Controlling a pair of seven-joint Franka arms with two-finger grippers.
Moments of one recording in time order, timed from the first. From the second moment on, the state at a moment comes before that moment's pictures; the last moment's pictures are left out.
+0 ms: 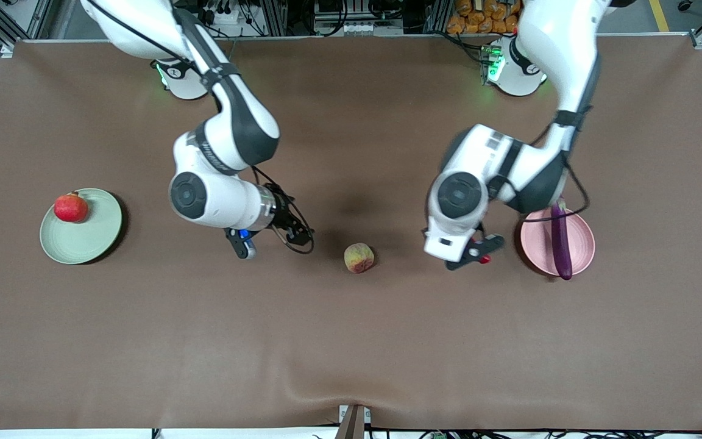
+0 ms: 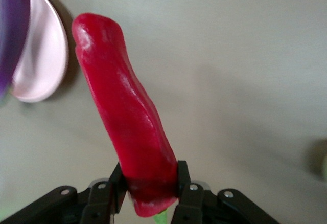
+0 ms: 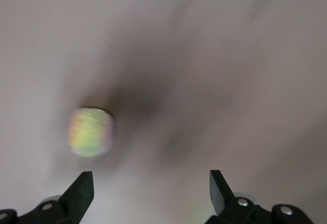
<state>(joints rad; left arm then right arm) -0.44 0.55 -0.05 -1.51 0.11 1.78 -0.85 0.55 0.51 -0.05 -1.59 0.50 2.09 1.37</state>
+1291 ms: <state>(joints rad) -0.19 0.59 -0.05 -1.68 0.28 1.65 -0.18 0.71 0.81 -0.05 -1.51 0.50 2.63 1.58</state>
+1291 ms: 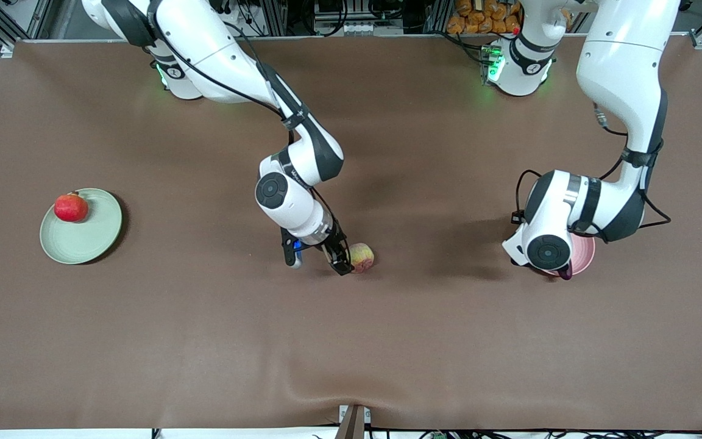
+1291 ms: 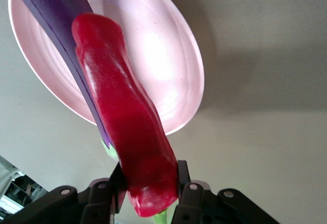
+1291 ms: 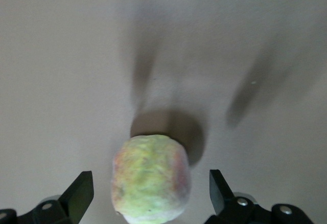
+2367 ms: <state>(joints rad) -0.17 0.54 -0.05 -1.45 0.28 1.51 -0.14 0.41 0.61 -0.10 -1.38 0.49 1.66 0.98</state>
